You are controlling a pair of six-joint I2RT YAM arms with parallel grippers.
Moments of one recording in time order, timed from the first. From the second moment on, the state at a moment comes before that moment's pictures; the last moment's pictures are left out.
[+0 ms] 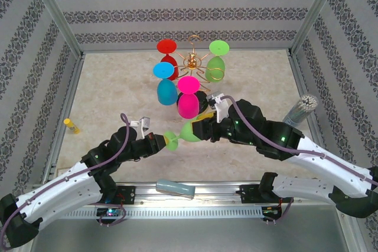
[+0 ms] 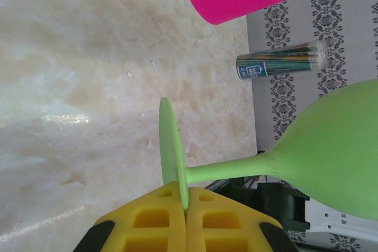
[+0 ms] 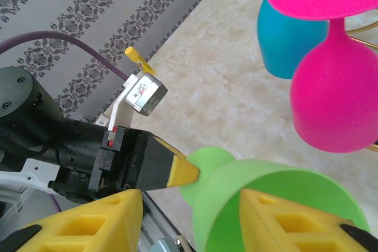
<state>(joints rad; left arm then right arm) -0.80 0.65 0.46 -0.27 0.17 -1.13 1.05 0.95 1.15 -0.65 0.00 0.55</state>
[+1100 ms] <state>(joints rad) -0.80 0.67 0.44 -0.21 0.17 -1.12 1.02 1.02 1.15 -0.72 -0.11 0.58</state>
